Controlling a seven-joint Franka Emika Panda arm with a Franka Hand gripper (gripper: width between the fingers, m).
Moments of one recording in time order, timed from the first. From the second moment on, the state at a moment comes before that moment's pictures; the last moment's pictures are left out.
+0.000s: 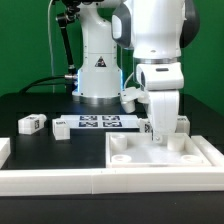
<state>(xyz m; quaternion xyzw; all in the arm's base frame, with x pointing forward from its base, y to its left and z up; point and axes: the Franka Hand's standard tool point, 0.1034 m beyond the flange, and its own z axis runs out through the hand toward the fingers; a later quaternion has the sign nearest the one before) 0.492 0.086 0.013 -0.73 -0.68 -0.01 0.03</state>
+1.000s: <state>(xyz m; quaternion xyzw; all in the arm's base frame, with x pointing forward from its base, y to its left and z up) 0.495 0.086 0.015 -0.74 -0.67 0.00 0.03</state>
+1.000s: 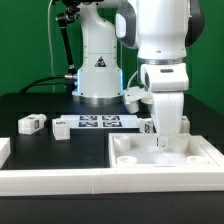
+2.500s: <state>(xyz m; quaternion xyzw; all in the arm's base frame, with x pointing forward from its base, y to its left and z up) 0.466 0.078 0.074 -0.89 -0.45 -0.03 0.00</state>
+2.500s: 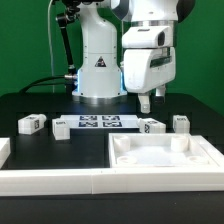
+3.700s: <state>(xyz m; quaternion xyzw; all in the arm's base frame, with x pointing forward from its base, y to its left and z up) 0.444 0.144 0.066 -1.00 0.07 -0.02 0.05</state>
